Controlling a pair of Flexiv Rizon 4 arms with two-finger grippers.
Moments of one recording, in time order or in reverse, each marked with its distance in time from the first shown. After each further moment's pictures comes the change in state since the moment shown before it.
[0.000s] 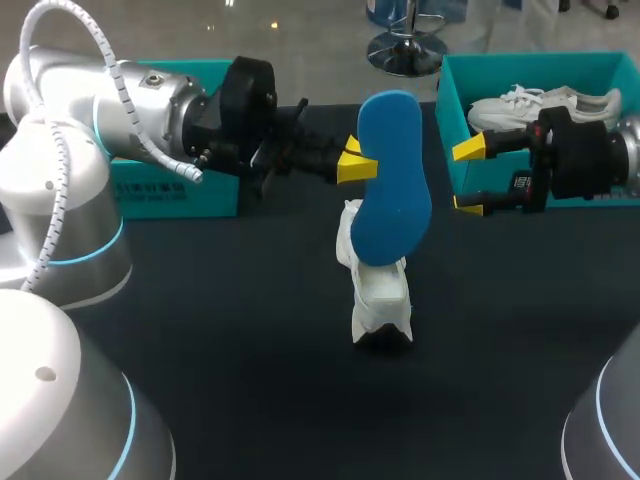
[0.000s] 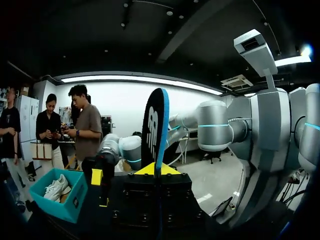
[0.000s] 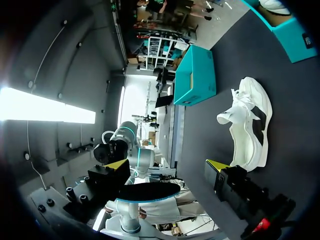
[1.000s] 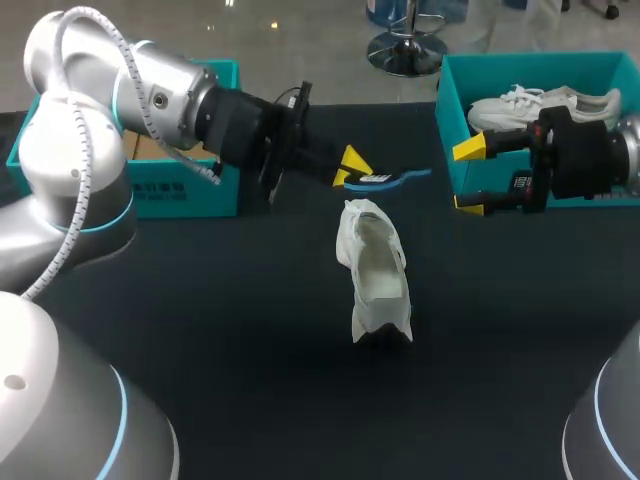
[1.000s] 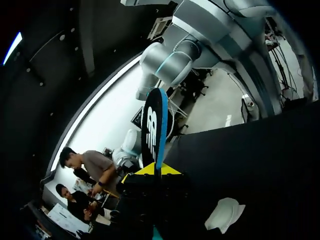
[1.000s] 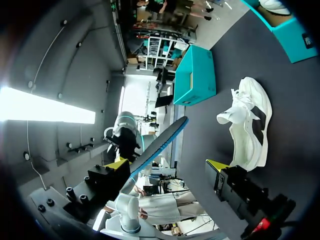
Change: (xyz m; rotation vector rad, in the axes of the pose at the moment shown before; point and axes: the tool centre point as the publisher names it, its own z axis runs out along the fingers) left arm -0.048 0.048 -0.014 -0.152 0.119 0.950; right arm 0.001 0.000 0.000 0.000 -0.002 0.001
